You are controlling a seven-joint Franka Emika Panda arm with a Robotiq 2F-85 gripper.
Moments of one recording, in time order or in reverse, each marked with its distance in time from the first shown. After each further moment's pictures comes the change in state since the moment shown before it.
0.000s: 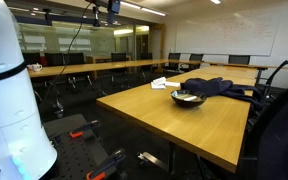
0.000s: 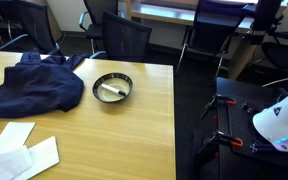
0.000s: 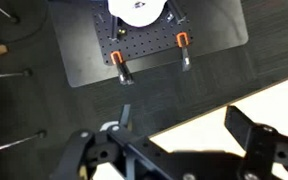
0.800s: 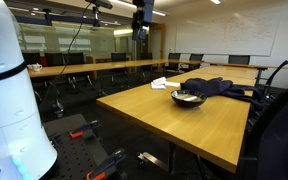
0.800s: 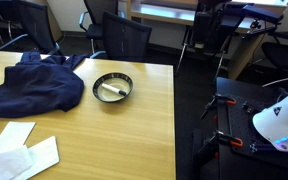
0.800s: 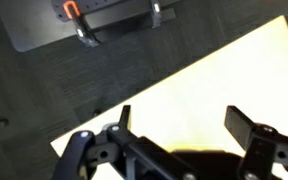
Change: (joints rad) arm -0.005 0.220 -0.055 0.005 0.086 0.361 -0.021
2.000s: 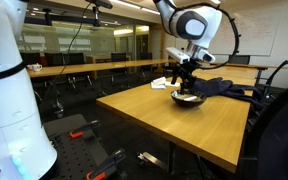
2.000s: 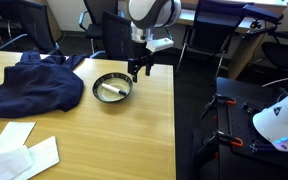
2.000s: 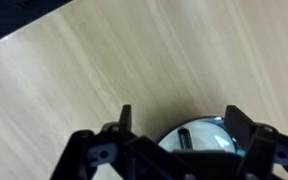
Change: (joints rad) arm -0.069 0.834 -0.085 0.403 0.316 0.402 -0.371
